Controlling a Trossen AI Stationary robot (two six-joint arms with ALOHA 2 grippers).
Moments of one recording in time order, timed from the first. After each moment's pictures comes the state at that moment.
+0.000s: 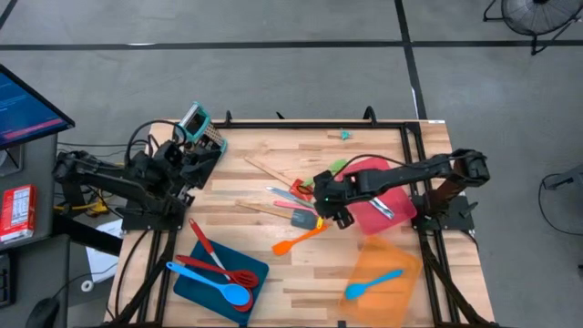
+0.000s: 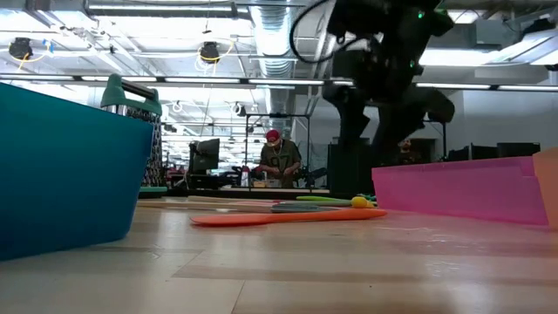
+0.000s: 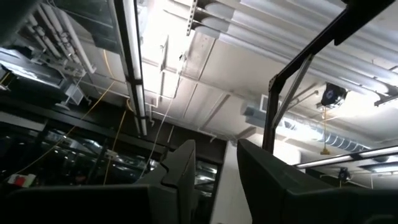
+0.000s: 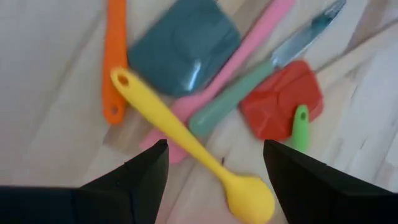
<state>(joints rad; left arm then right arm) -0.17 0.89 0.60 1.10 -0.15 -0.22 0.04 1.64 1.06 -0.58 0.14 -0.55</state>
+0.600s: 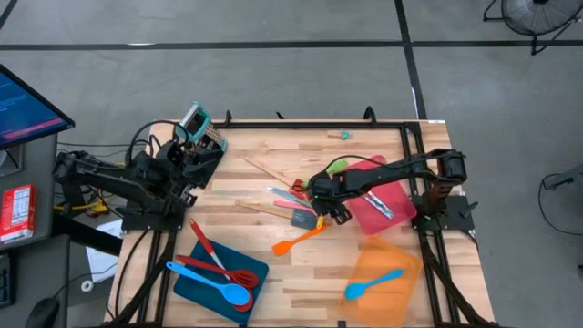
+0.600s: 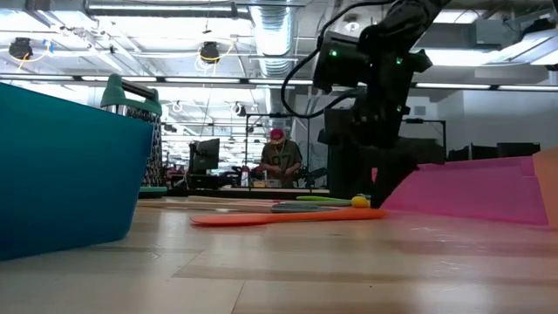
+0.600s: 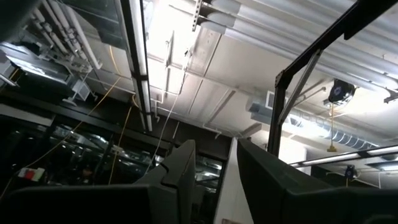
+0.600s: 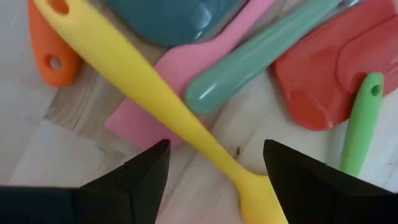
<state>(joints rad) -0.17 0.89 0.60 1.07 -0.17 -0.21 -0.03 1.81 1.06 -0.56 0.13 -0.62</state>
